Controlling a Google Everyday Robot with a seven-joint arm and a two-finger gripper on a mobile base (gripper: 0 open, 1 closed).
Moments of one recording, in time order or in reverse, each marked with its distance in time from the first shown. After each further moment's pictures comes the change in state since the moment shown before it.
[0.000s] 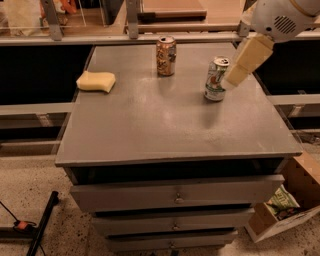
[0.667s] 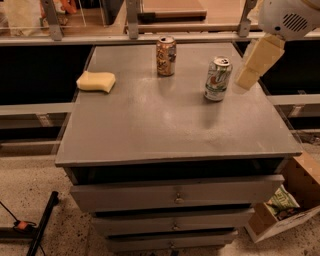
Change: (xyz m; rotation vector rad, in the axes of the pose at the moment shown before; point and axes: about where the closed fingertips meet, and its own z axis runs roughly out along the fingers) arm 0.013 0.009 -0.020 0.020 0.101 -0.034
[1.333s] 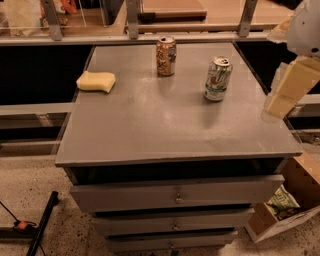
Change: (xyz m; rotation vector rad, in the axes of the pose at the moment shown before) arm 0.044 0.056 -0.030 -0.074 0.098 -0.023
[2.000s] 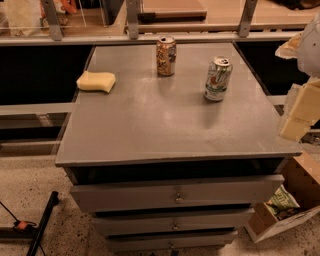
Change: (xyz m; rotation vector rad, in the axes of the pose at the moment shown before) arm 0.017 0.035 -0.003 -0.027 0.065 -0.016
